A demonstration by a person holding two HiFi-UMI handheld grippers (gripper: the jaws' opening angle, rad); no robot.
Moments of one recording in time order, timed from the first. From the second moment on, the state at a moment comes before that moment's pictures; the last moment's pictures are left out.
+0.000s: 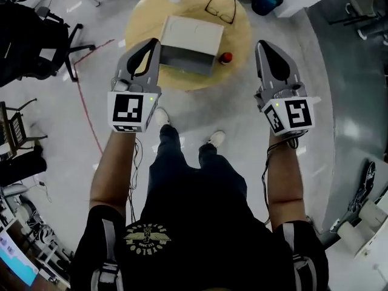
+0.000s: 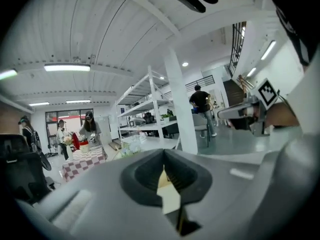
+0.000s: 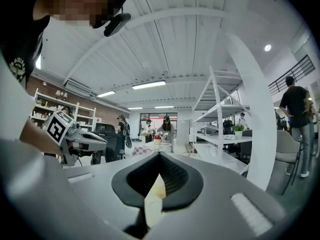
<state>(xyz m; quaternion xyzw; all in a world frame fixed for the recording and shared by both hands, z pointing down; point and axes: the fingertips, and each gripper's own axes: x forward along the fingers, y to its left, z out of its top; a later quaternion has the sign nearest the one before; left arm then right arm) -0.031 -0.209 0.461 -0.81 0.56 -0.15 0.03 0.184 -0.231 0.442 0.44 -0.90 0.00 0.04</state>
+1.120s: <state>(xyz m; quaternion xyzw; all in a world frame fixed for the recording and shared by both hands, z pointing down) -0.063 -0.172 0.529 -0.81 0.56 -0.15 0.09 0.123 -0.170 0.503 0.47 -0.88 -0.02 0.00</state>
